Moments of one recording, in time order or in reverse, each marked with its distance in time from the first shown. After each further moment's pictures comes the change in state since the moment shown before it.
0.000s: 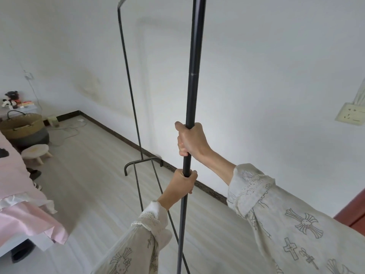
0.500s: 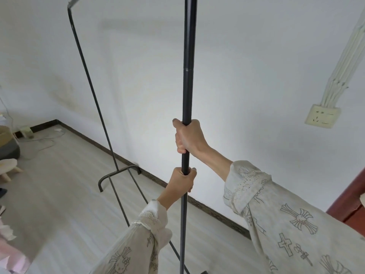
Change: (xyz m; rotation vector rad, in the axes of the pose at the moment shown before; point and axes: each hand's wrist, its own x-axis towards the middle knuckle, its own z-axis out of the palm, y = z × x) left_hand 0.107 0.037 0.156 -0.025 -0.018 0.068; right_hand 0.066 -0.001 -0.179 0.011 0.062 -0.021
